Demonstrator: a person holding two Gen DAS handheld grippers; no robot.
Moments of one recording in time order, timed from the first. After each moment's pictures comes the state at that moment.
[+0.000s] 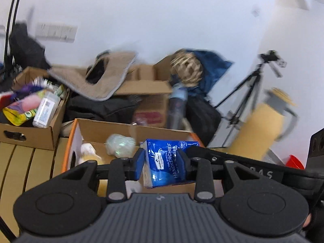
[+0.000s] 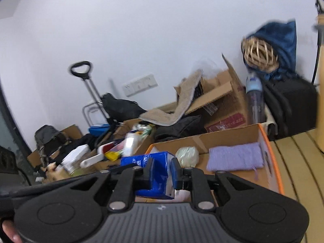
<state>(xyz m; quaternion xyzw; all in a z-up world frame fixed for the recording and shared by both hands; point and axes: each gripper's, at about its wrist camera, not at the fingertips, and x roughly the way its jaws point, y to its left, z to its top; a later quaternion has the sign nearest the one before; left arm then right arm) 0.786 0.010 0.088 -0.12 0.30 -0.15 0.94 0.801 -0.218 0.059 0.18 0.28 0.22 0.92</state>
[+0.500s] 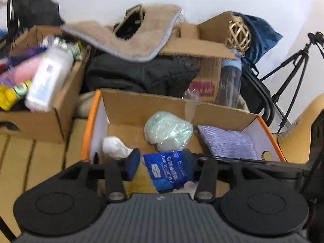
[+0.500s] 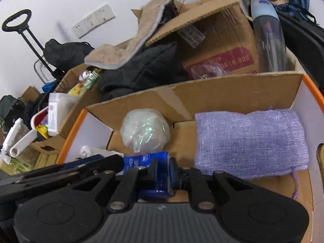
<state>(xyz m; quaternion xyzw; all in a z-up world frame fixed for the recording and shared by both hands) 0.887 0.045 0.014 -0.10 0.39 -0.10 0.91 0.950 -0.159 -0.050 0.14 0.44 0.18 0.87</state>
